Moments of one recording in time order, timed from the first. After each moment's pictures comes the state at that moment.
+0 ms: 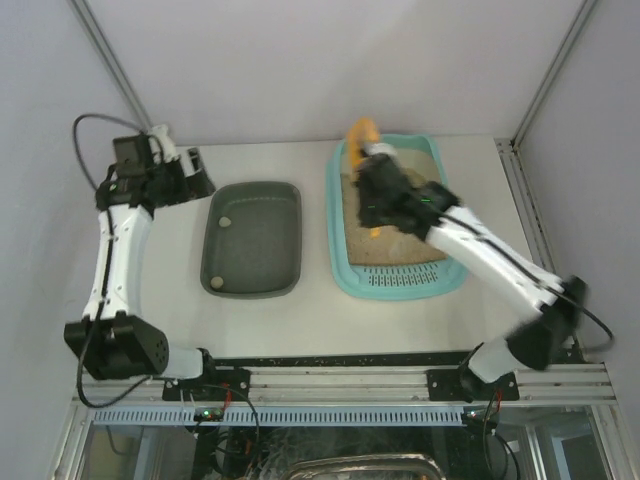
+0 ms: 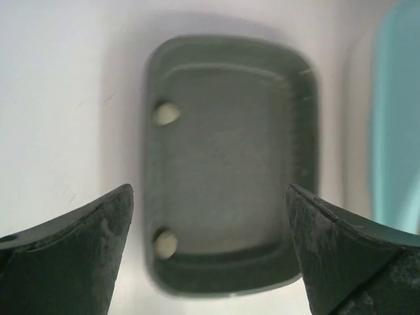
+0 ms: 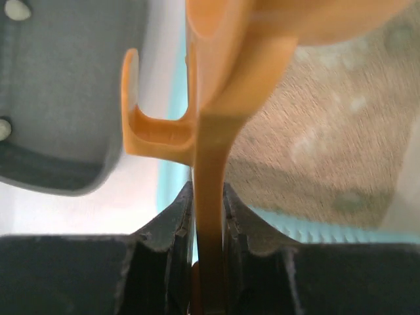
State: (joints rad) left arm 0.17 1.33 1.41 -0.79 0.21 -0.14; right arm 0.82 1.61 1.67 -0.95 0.37 0.41
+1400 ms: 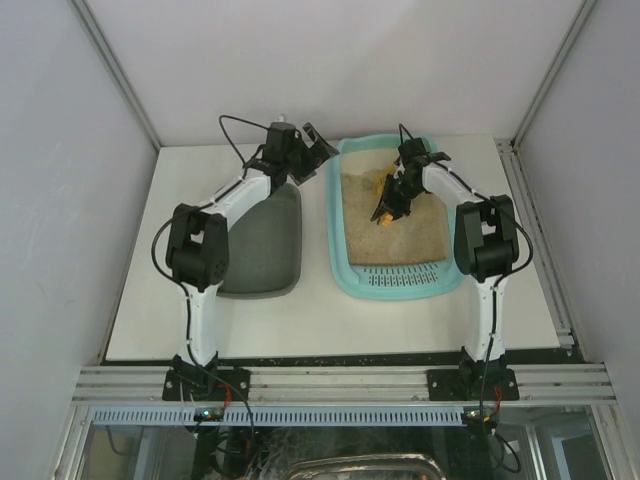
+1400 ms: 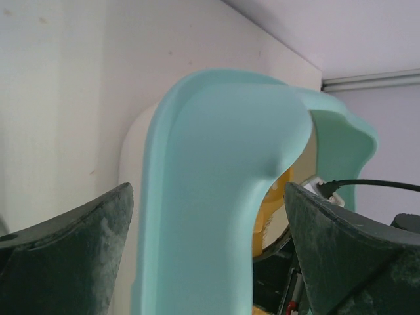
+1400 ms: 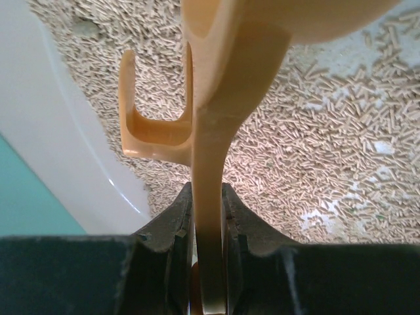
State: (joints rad) left arm -0.39 2.15 1.80 -0.14 0.14 -0.95; right arm 0.23 2.16 1.76 -0.84 -0.44 0.54
